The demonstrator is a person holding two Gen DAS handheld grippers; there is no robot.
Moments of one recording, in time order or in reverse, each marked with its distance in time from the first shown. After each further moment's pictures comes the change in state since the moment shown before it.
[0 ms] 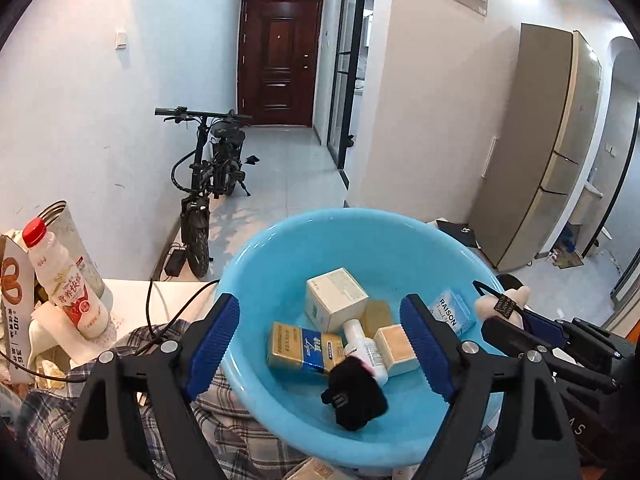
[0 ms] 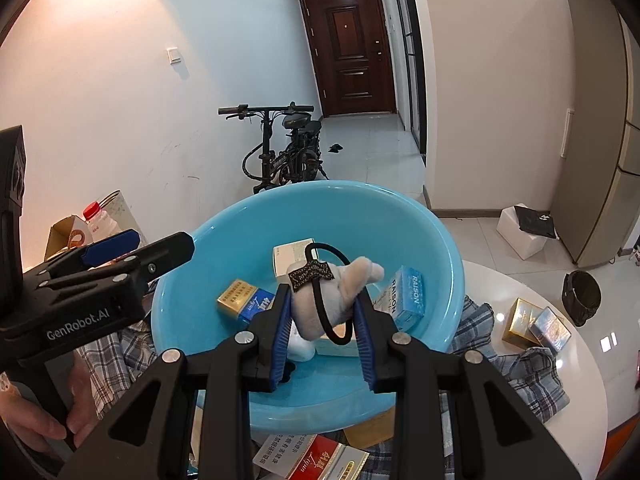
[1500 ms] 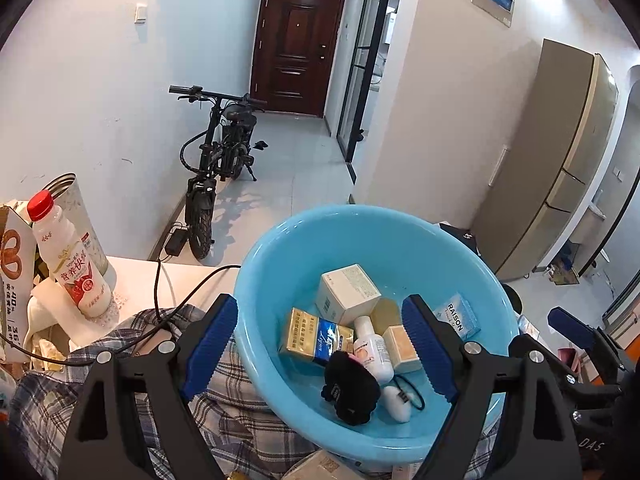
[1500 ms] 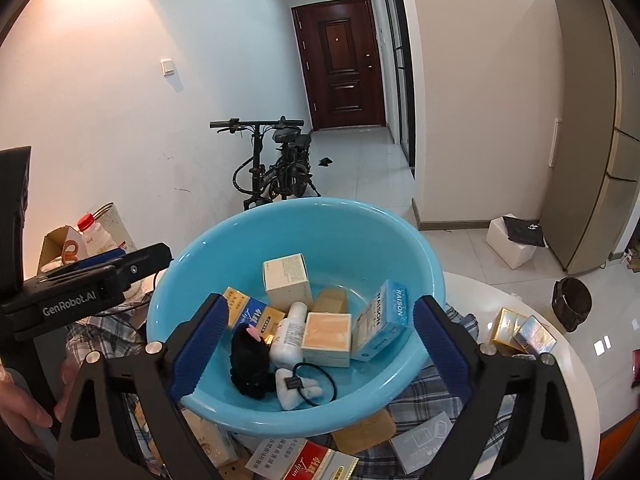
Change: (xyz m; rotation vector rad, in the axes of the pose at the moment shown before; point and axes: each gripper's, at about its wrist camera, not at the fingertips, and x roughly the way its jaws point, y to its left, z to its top) left arm 0.001 0.025 0.004 -0.086 0.038 0.002; right arm -0.011 -0.009 0.003 0.007 -0.048 -0.037
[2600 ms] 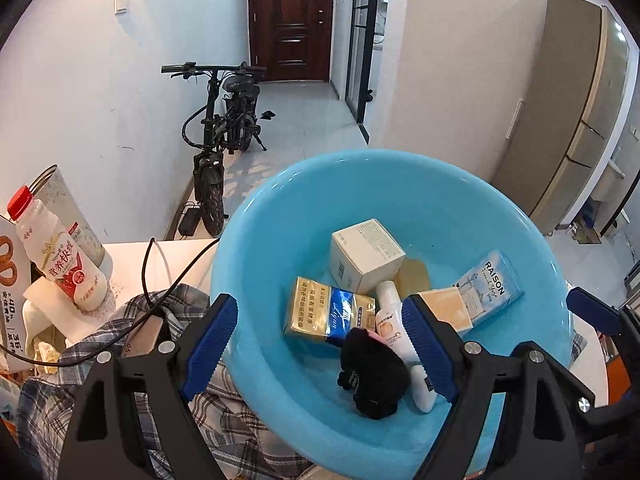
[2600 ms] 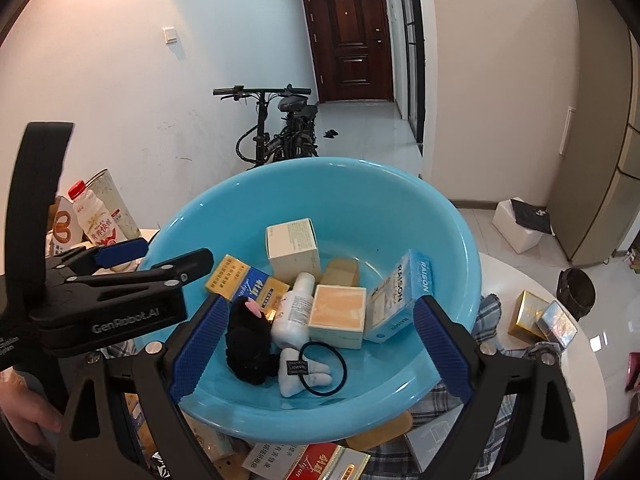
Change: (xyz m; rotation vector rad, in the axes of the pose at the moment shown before) left arm 0.050 -0.012 -0.017 0.088 0.132 0.081; right arm 0.035 0.011 -0.015 -0.023 0.108 0.007
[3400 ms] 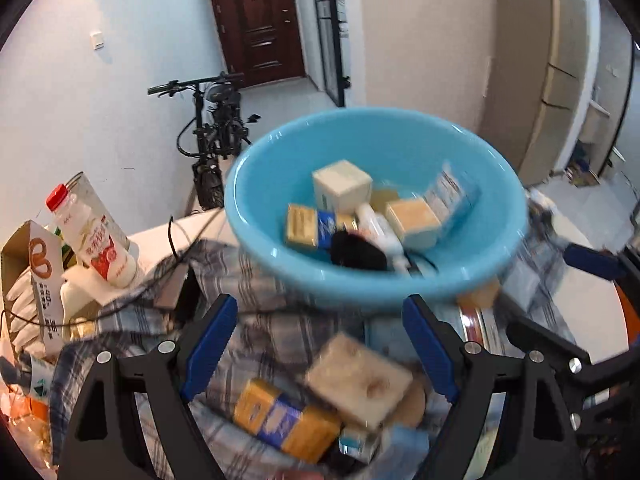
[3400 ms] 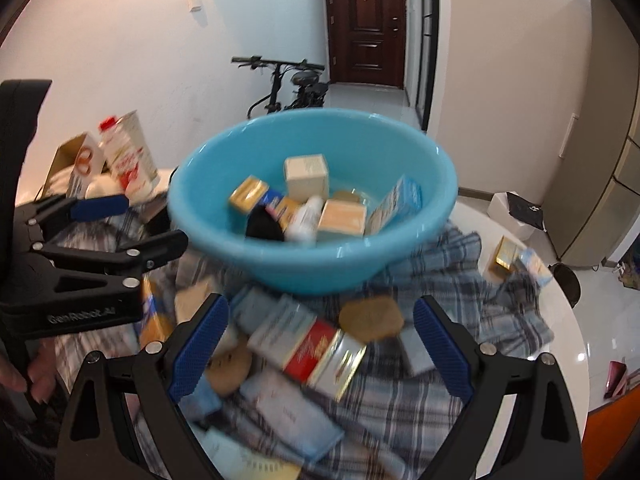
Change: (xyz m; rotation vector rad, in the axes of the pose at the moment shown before) left arm -0.073 -0.017 -0.081 0.184 0.029 0.017; right arm -0.061 0.014 -0.079 -0.113 0.079 -0.006
